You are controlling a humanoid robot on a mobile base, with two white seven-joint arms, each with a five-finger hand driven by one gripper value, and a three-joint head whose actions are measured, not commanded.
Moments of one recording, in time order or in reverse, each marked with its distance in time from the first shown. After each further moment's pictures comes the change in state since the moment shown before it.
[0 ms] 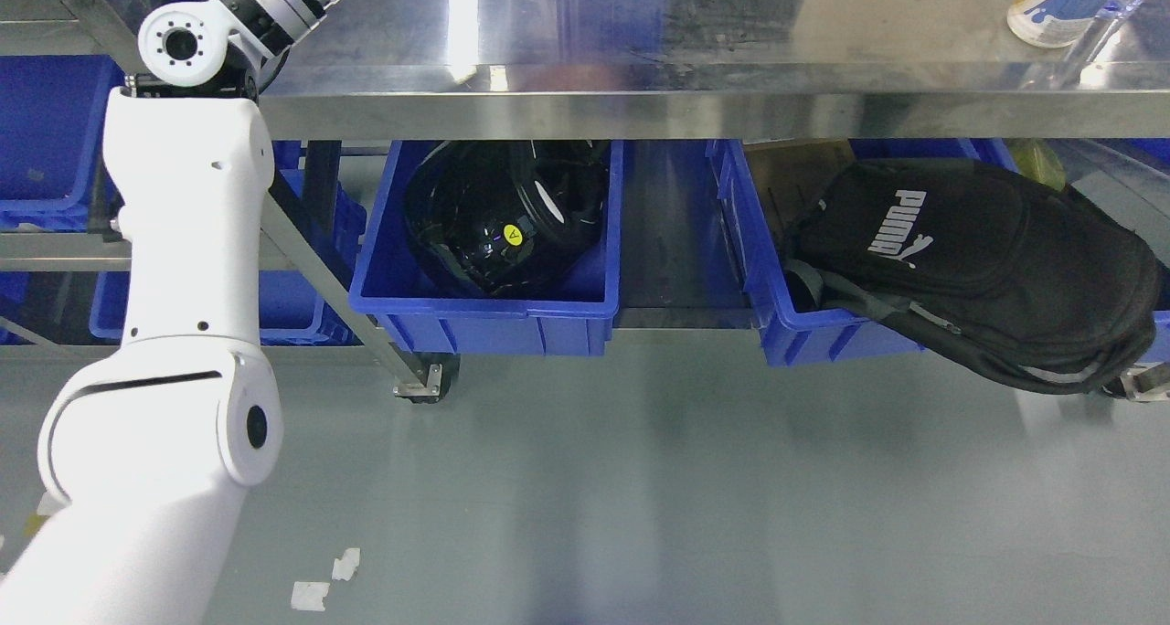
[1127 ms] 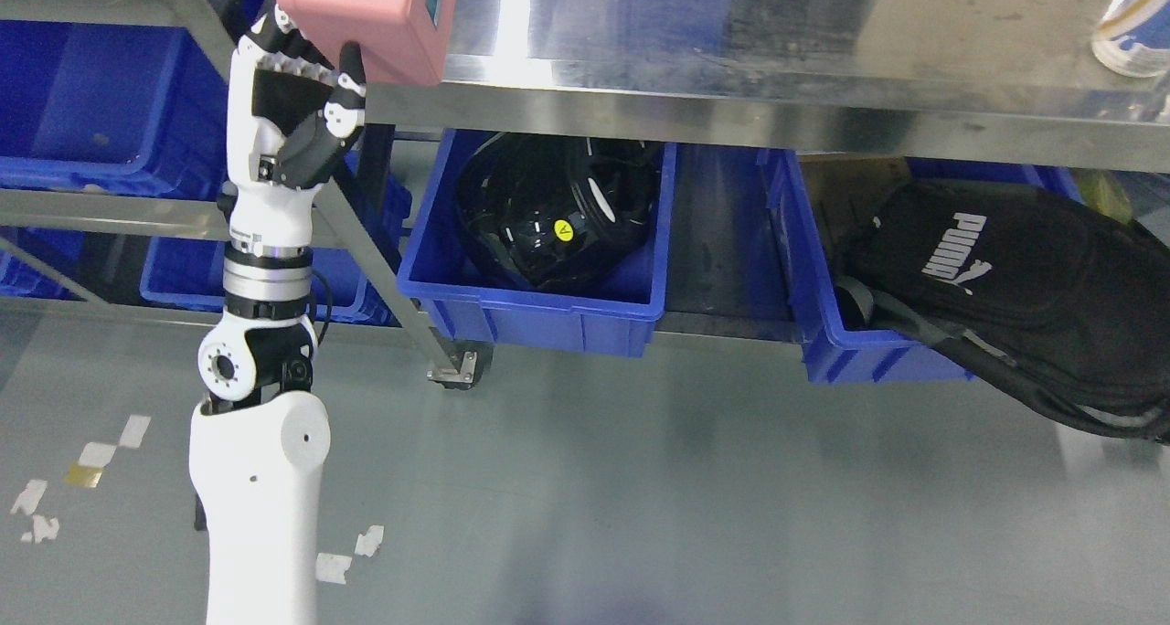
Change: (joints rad) left arm 0.772 -0.026 -0.056 -0.738 0.473 -0.094 0.369; right arm 0.000 0.000 0.000 0.000 0.000 0.001 -0.004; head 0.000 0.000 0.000
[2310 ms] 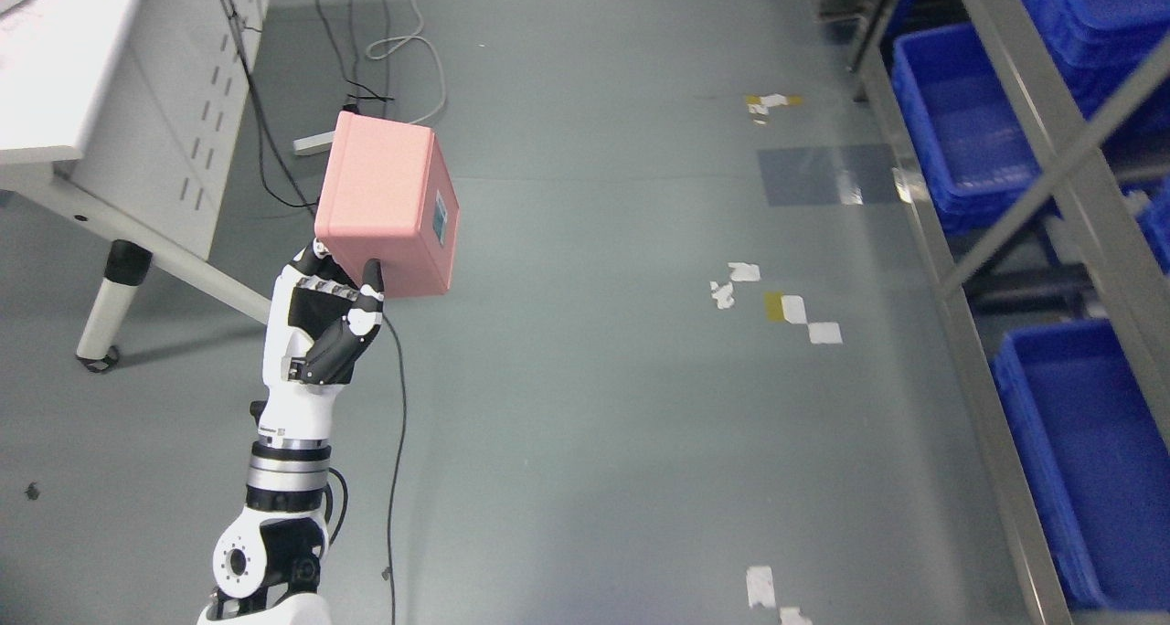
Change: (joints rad) left arm 0.418 -0.004 0.049 -0.192 0.012 0.200 0.119; right arm -0.001 0.000 0.000 0.000 0.000 -0.001 0.012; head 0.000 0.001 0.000
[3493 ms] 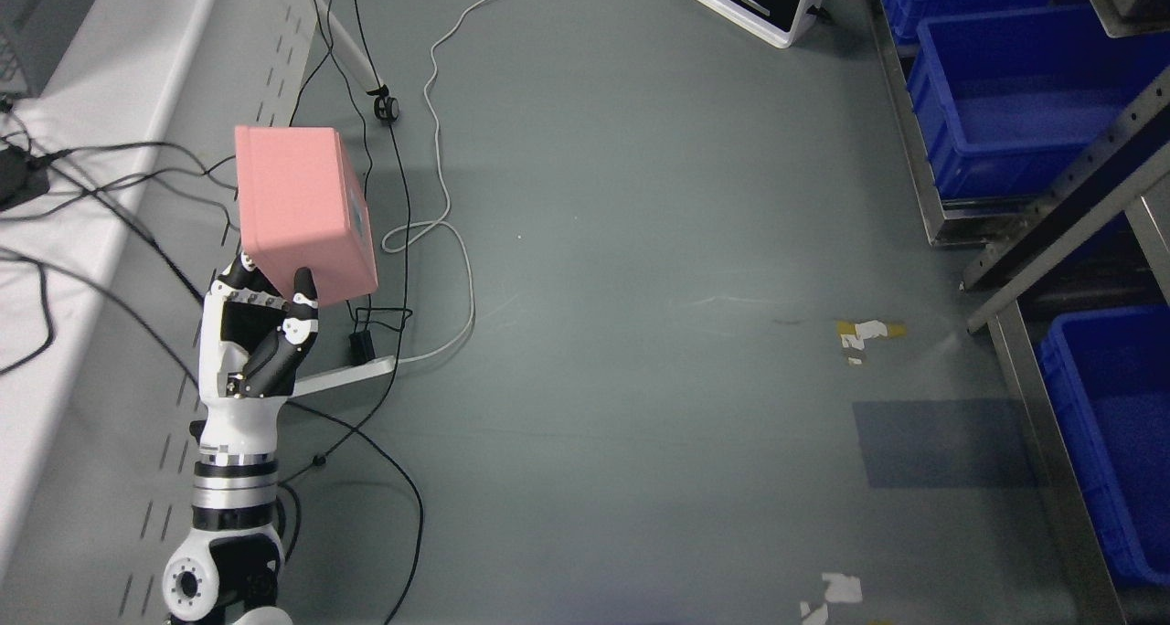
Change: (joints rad) left arm 0.019 -0.001 0.091 -0.017 0.003 -0.028 -0.036; right arm 0.000 0.000 0.000 0.000 0.000 -0.001 -0.011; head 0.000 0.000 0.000
